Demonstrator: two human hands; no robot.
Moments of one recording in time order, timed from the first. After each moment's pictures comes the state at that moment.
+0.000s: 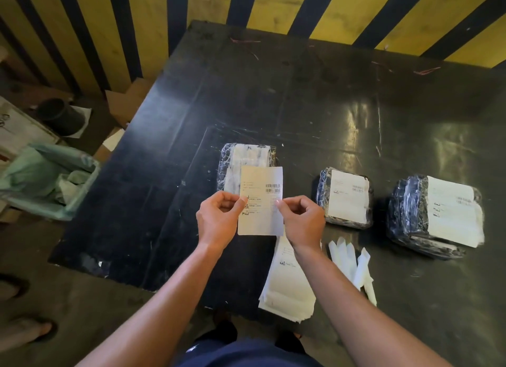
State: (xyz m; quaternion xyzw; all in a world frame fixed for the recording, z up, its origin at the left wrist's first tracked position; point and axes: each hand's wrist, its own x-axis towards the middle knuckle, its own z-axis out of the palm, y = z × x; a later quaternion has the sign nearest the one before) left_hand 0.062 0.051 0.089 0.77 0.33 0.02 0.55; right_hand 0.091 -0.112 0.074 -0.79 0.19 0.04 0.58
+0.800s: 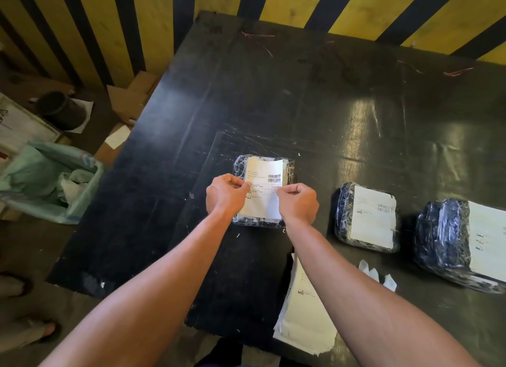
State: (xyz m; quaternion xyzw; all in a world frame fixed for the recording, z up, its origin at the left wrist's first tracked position) left_hand 0.182 0.107 0.050 0.82 0.38 -0.06 0.42; right_hand 0.198 -0.040 0.032 -0.83 0.29 0.10 0.47
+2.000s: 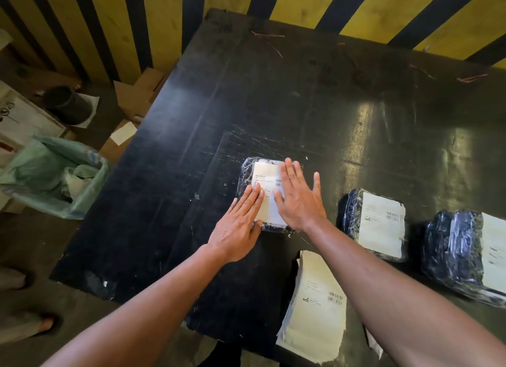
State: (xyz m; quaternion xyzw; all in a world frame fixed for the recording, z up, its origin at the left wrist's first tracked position) left_hand 0.119 0.119 -0.007 0.96 -0.08 -0.11 0.23; right_hand 0.225 -0.060 0.005 -0.96 -0.20 0.15 0.09
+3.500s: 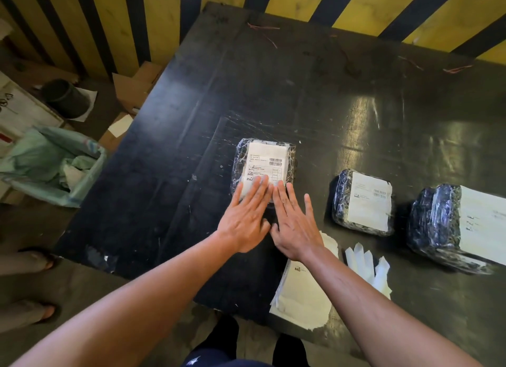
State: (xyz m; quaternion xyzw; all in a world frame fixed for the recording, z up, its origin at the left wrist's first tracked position) left_hand 0.090 0.080 -0.003 0.98 -0.11 -0.14 0.08; right_hand 0.109 -0.095 0.005 -0.95 -0.26 0.16 0.09
